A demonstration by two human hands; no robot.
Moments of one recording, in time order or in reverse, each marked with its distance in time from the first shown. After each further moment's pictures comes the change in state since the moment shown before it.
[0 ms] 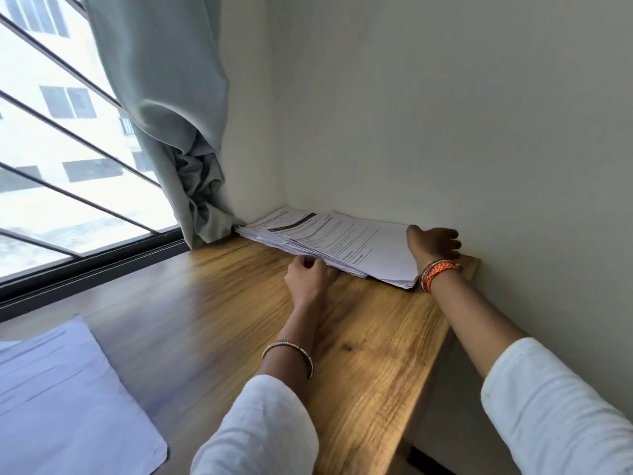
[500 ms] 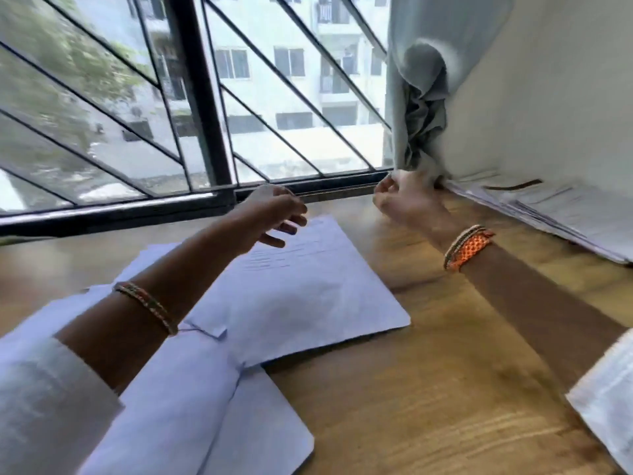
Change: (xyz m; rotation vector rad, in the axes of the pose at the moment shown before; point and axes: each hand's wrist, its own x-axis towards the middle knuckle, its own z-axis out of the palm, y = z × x) left_hand -0.099 0.052 -0.378 0.370 0.047 -0.187; right_hand -0.321 -0.073 0.117 -0.161 -0.865 -0.950
